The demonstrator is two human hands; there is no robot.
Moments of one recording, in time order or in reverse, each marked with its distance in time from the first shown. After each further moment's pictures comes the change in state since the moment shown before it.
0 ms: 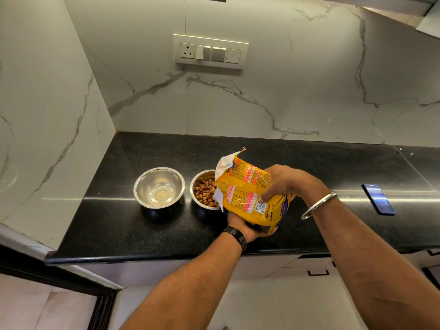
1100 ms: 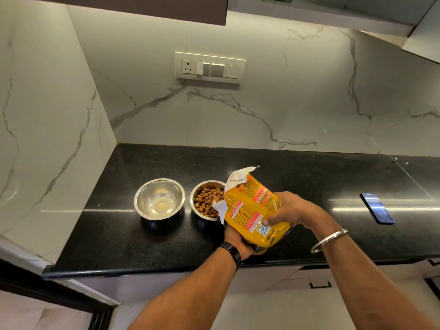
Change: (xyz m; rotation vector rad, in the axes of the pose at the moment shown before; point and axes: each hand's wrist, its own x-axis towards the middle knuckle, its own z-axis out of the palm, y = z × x) left_hand -0.004 0.000 -0.018 0.122 0.110 0.010; right_hand 0.006 0.058 0.039 0.270 0.043 -0.149
